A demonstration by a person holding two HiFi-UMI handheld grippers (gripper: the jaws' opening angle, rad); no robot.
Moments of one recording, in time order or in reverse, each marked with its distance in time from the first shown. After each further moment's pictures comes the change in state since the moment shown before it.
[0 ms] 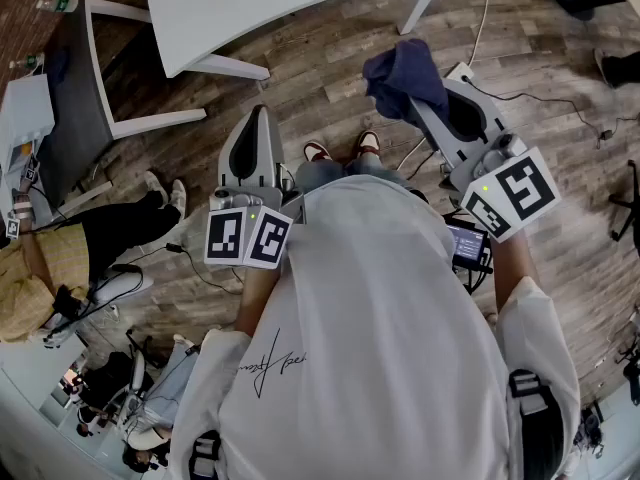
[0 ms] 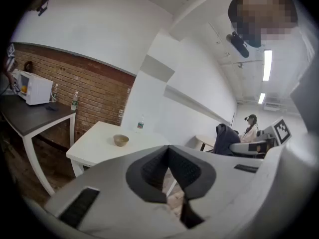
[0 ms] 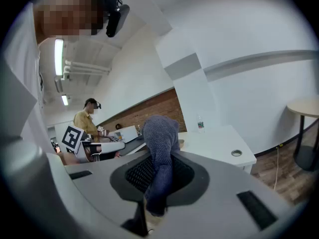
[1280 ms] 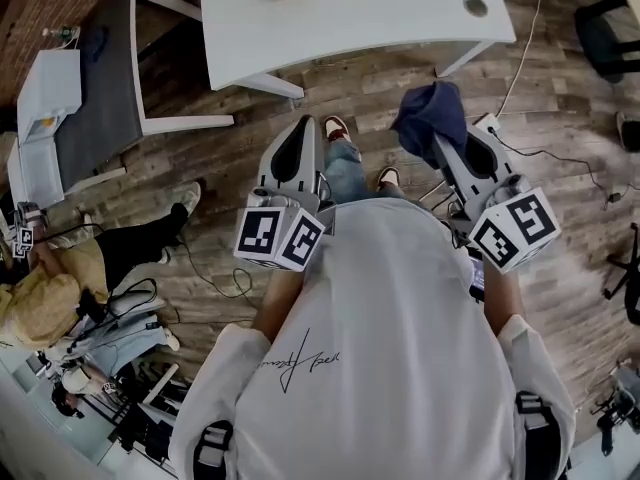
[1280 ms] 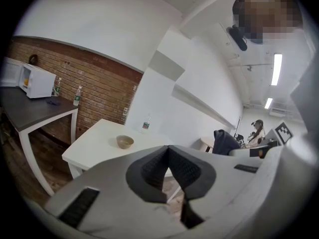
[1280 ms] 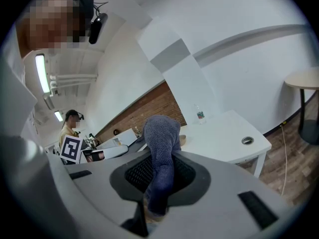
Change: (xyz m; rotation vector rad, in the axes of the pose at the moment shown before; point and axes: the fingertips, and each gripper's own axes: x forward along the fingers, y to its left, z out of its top) left arm 0.061 0.048 0.019 -0.080 -0.002 0.011; right arm 0.077 -0.022 0.013 0.177 0.056 -0.014
